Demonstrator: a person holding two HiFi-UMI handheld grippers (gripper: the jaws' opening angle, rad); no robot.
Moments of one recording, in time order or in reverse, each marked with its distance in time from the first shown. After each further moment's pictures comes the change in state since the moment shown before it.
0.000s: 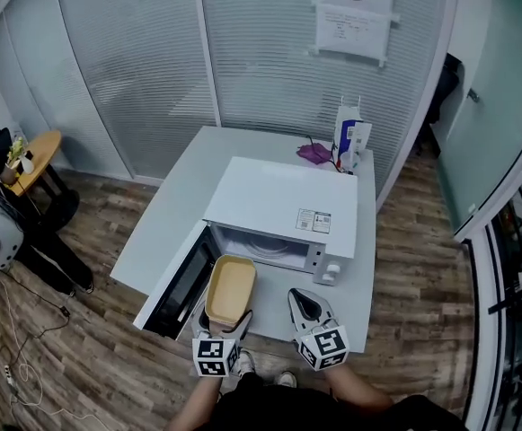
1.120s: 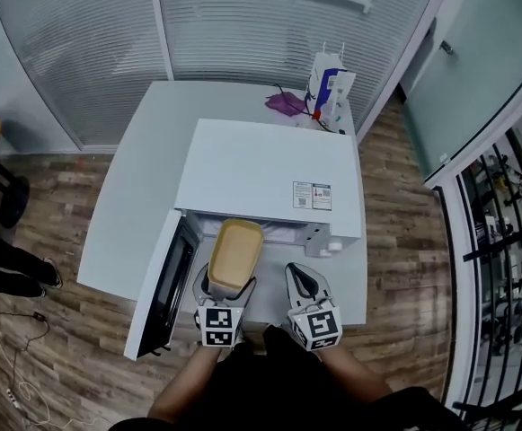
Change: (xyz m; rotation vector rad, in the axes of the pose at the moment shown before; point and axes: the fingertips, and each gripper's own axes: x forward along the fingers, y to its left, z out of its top) left arm 0.110 0.005 -0.022 0.102 0.086 -0.219; right arm 0.049 -0.032 -0.048 -0.068 0.142 -0.242
